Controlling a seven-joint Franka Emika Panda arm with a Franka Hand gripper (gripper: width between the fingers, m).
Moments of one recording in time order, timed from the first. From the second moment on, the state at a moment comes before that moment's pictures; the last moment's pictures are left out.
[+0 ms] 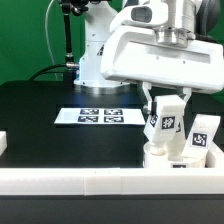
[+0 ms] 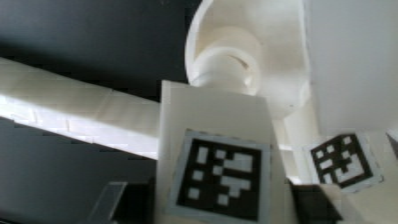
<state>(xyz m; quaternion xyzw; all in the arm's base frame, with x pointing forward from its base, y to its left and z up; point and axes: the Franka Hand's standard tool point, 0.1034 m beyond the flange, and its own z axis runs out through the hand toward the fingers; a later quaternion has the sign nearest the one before) 0.604 0.060 0.090 0.97 0.12 0.21 0.07</state>
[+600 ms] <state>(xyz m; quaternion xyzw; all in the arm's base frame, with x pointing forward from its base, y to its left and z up) 0.605 0.063 0.088 0.97 0.13 0.22 0.06</state>
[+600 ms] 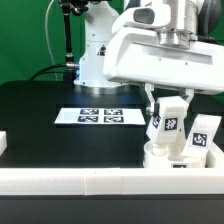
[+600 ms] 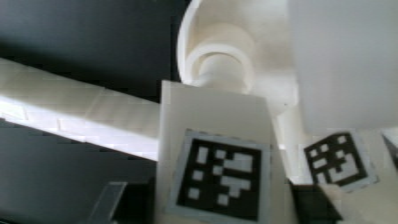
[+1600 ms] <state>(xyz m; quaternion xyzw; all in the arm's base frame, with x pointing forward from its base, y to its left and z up) 0.594 0.054 0.072 0.95 0.13 0.26 0.08</state>
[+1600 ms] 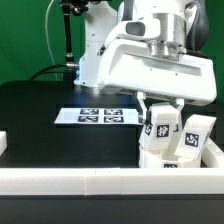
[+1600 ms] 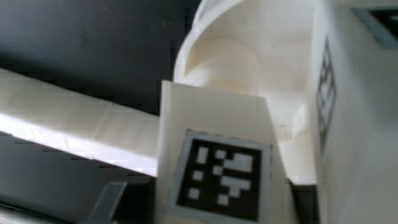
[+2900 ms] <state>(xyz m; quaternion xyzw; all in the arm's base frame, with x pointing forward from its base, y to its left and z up) 0.602 0.037 0.119 0.98 0.14 0.15 0.05</state>
